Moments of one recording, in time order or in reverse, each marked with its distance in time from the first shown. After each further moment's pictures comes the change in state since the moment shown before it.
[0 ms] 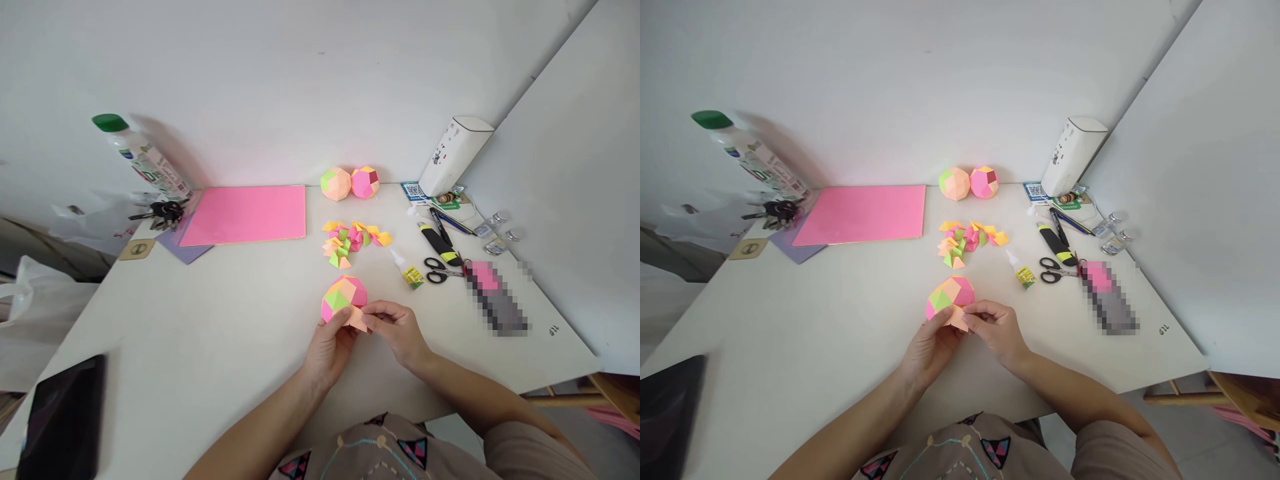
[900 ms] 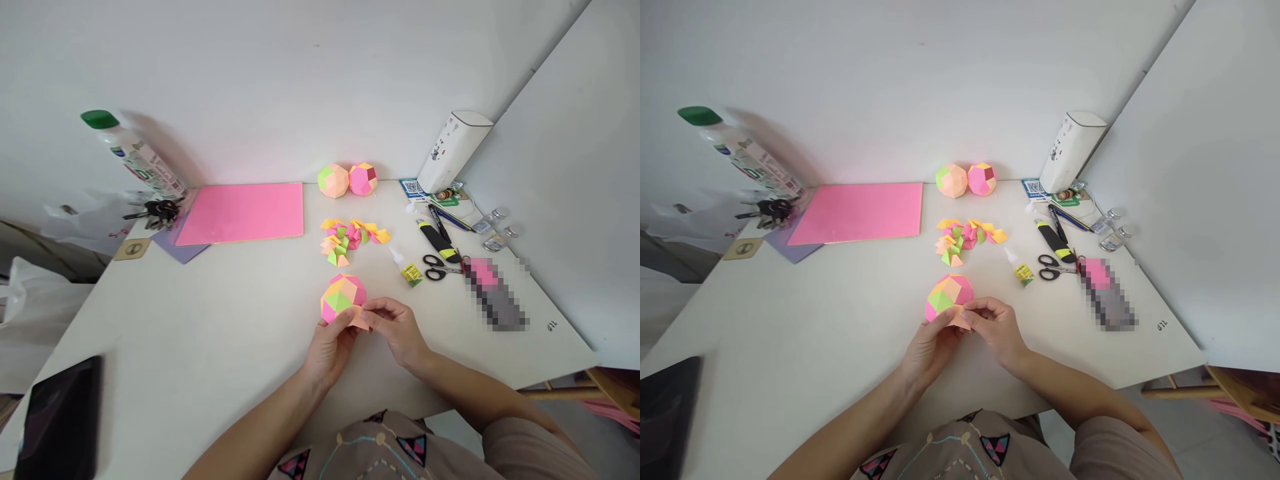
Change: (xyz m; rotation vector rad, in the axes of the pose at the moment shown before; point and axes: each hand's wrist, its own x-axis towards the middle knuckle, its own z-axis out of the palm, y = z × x) left_hand -0.002 -0.003 0.000 0.013 -0.013 0.001; right_hand -0.002 0.000 0.003 0.066 0.061 0.050
